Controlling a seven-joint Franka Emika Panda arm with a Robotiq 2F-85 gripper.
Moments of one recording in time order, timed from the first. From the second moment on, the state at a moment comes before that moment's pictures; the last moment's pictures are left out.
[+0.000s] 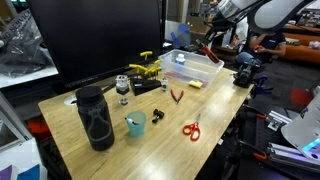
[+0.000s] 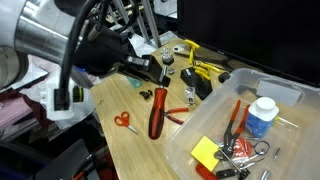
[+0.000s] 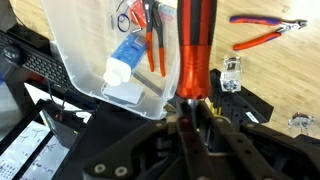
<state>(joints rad) -0.48 -0.41 0.33 -2.78 -0.16 3.00 -0.21</state>
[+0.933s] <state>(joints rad) -0.48 -0.41 0.33 -2.78 -0.16 3.00 -0.21</state>
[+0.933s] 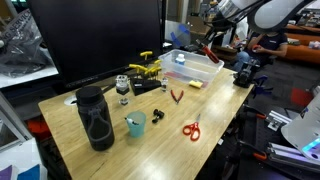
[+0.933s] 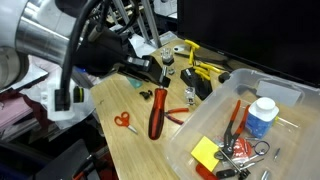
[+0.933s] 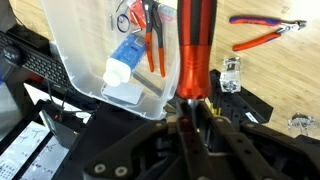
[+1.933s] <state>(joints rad) -0.79 -0.29 0.51 -2.70 -0.30 3.15 -0.14</state>
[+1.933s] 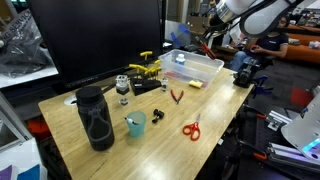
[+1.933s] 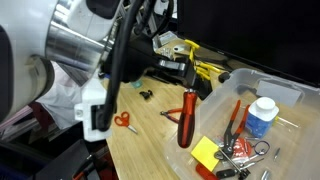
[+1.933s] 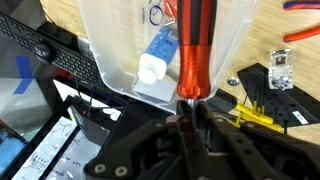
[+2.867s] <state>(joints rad) -1.18 -0.14 0.84 -2.59 -0.34 3.17 -0.10</state>
